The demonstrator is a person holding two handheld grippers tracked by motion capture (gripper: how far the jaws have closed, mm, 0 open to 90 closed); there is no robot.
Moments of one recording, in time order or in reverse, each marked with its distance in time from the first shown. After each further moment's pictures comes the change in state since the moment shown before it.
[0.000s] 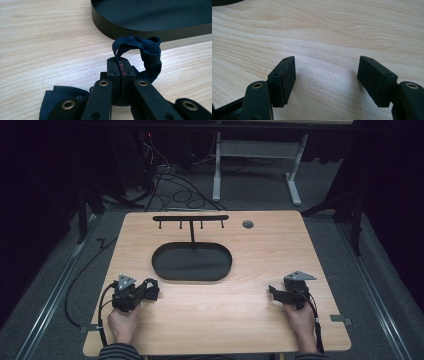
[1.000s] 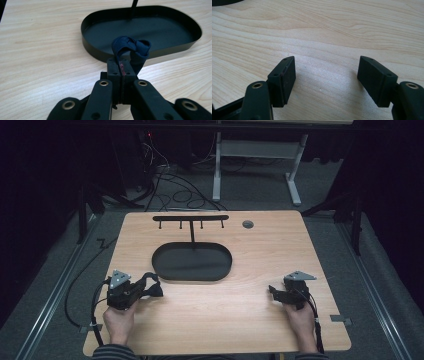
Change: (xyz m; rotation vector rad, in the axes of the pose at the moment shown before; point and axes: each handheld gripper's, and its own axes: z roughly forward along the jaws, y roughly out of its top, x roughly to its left) left arm -0.008 0.025 -0.033 -0.090 -0.075 0.012; right arm 0.000 0.000 0.000 0.001 0.000 -0.002
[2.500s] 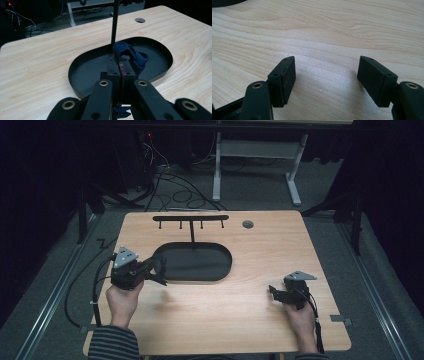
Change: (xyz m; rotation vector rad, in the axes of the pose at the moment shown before) left arm -0.023 0.075 -0.010 -0.073 -0.069 0.133; right arm -0.001 0.000 0.000 0.000 0.007 0.005
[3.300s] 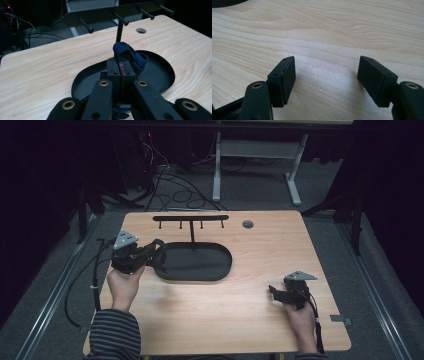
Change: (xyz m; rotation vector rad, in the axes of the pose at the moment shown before) left arm 0.014 0.034 0.012 -0.014 -0.014 -0.023; right arm 0.000 0.000 0.000 -0.003 0.003 -0.001
